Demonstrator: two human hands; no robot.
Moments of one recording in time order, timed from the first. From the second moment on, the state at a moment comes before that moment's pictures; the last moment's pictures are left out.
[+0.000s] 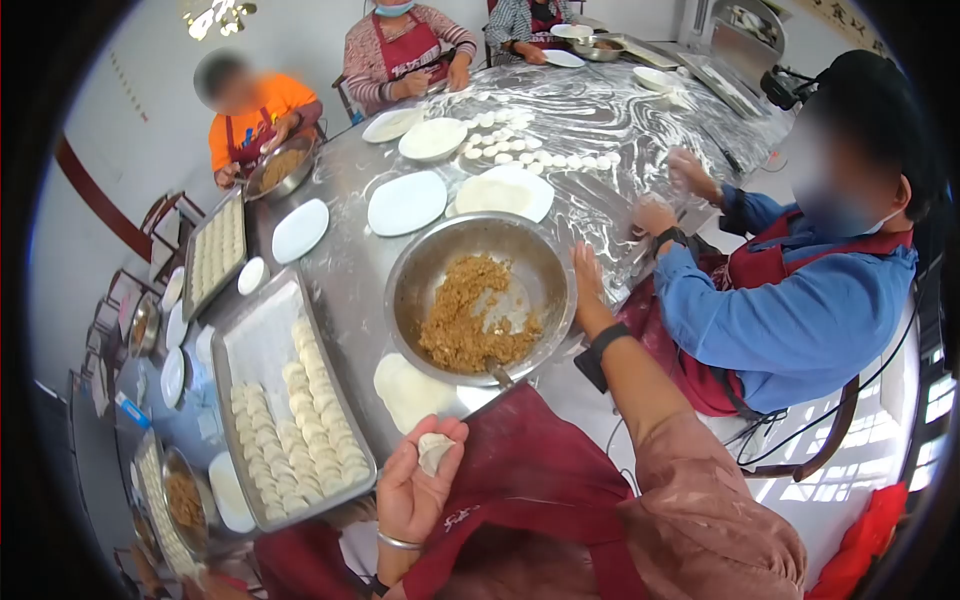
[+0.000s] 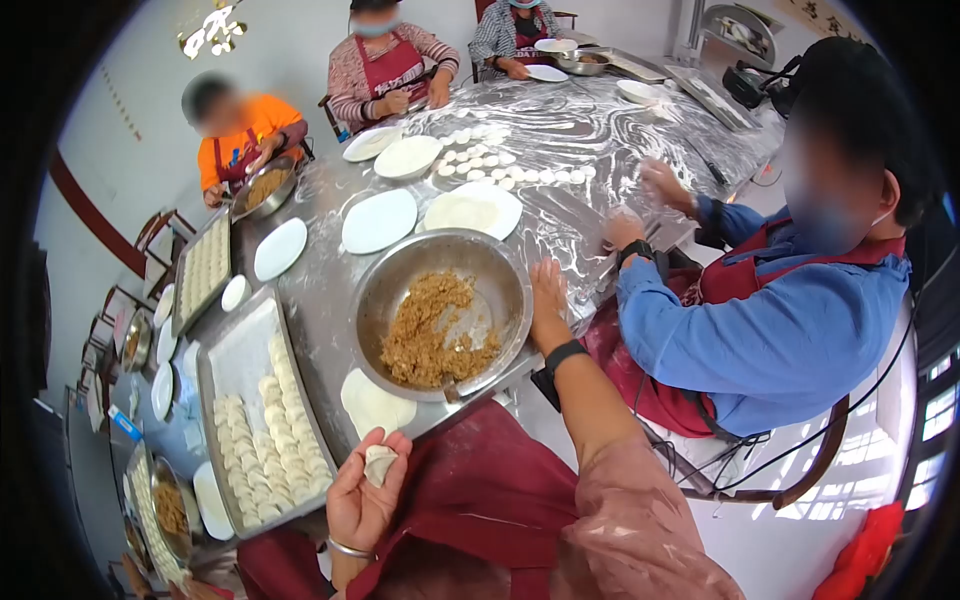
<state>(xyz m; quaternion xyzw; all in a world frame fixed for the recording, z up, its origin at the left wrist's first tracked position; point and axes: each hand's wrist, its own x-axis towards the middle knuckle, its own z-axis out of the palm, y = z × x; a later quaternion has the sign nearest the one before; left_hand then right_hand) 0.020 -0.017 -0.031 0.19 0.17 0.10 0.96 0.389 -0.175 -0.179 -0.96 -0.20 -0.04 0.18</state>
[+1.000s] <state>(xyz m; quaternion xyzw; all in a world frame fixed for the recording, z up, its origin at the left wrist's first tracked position) 0.067 0.021 -0.003 0.25 0.16 0.13 0.95 0.498 -0.152 -0.144 -0.98 -0.16 0.05 0.08</state>
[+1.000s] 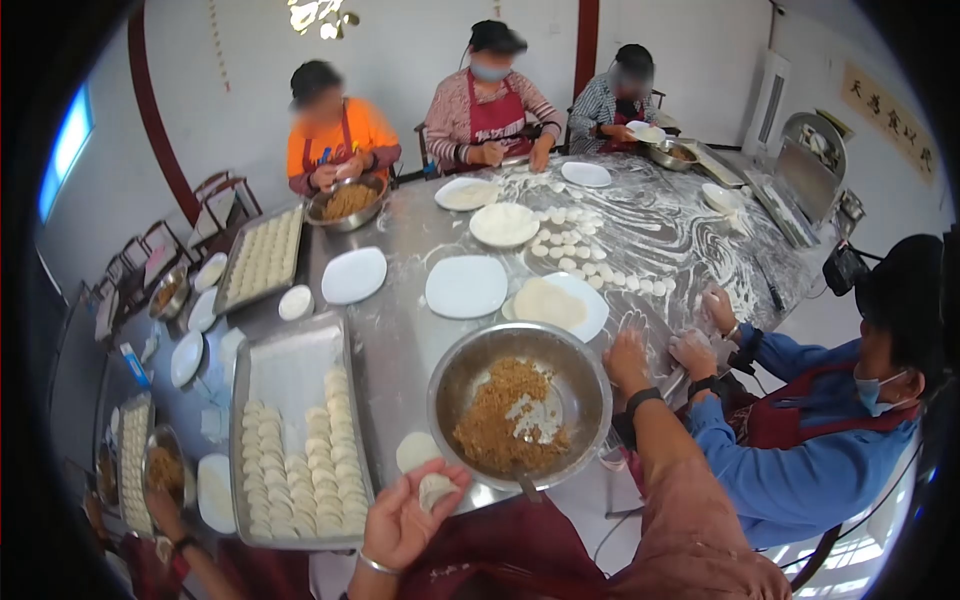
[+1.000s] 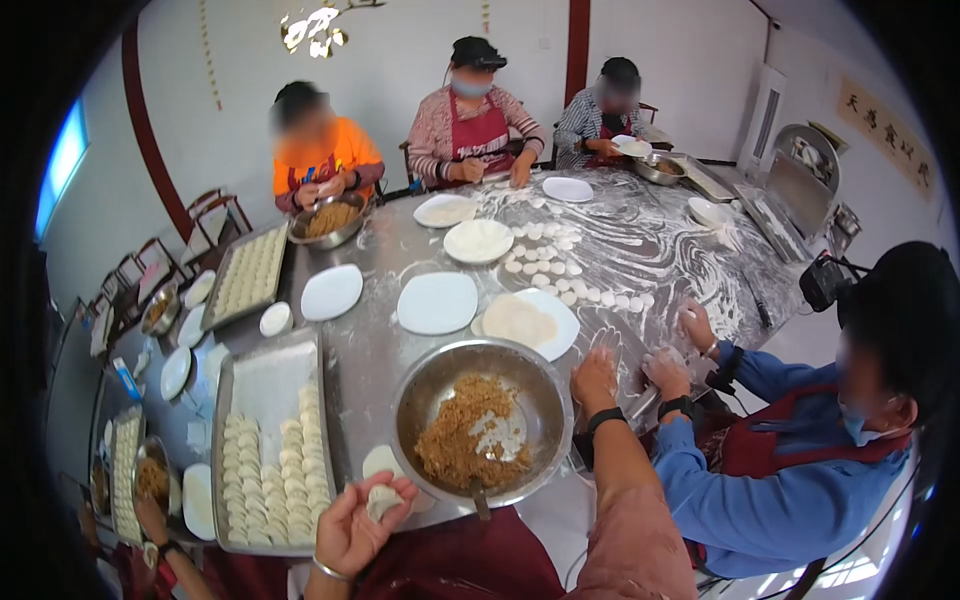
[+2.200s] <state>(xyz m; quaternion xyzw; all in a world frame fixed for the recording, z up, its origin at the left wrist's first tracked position) 0.084 0.002 0.030 0.49 0.10 0.18 0.85 0.201 -0.103 0.034 -0.65 -0.45 0.00 0.61</state>
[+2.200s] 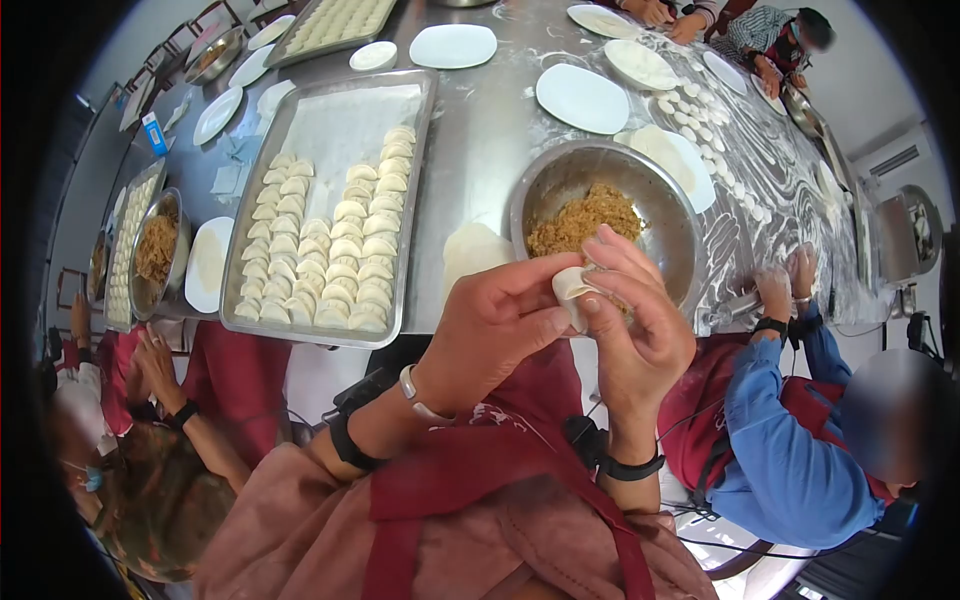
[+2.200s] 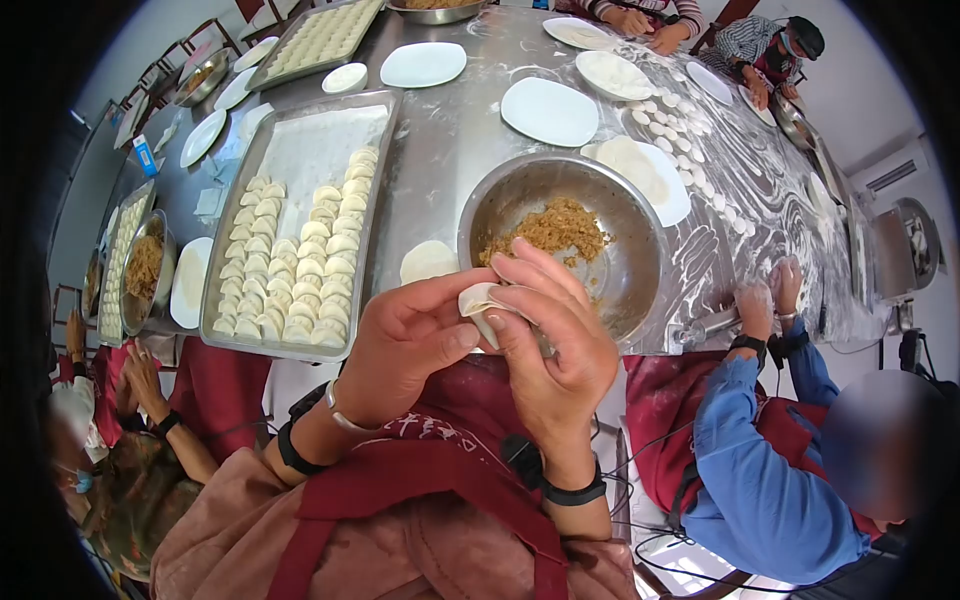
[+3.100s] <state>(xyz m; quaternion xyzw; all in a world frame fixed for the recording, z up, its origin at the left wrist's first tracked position) 0.078 0.000 0.029 0.57 0.14 0.17 0.79 0.200 -0.106 0.037 -0.66 -0.50 0.00 0.57</state>
